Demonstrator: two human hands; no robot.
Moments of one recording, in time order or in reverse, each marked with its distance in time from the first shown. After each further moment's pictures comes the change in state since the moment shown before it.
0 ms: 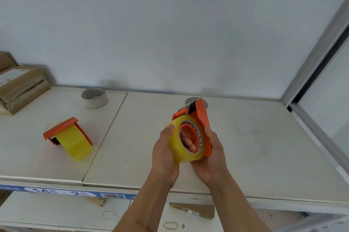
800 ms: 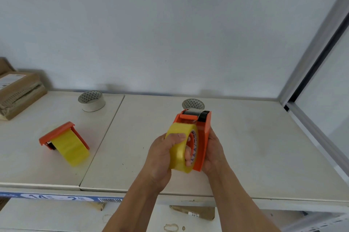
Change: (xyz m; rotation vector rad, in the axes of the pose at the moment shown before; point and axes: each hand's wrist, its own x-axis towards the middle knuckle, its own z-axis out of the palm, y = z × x) left_hand -0.015 0.024 0.001 0.271 -0.258 -0.024; right_hand 0.032 -0.008 -0.015 0.136 -0.013 0.226
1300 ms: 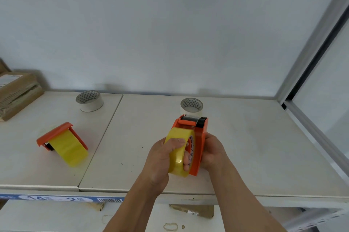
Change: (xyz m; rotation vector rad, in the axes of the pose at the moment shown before) left_hand -0.003 -0.008 -0.004 0.090 0.039 -0.048; right_hand 0.003 -0.008 -0.006 -0.002 0.239 0.205
